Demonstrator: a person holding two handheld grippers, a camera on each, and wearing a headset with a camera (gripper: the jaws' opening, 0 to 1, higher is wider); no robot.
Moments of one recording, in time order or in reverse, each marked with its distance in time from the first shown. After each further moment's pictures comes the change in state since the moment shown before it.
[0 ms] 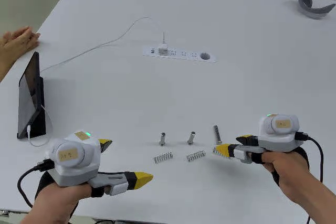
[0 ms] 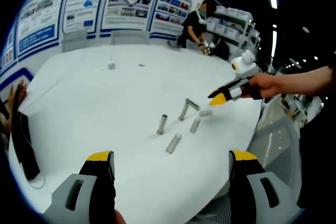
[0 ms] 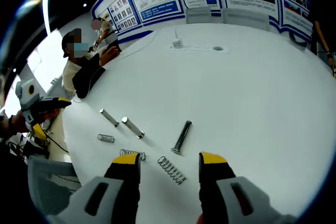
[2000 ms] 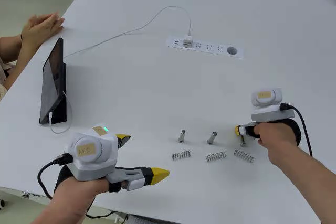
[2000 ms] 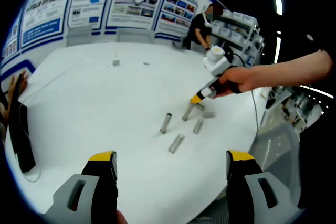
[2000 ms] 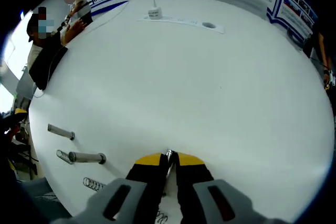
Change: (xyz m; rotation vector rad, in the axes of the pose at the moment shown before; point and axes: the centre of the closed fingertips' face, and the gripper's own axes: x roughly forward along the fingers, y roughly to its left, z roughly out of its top) left arm 0.005 0.008 -0.005 -0.056 -0.011 0.005; right arm 0.067 -0.028 0.017 -0.020 0.266 -0.244
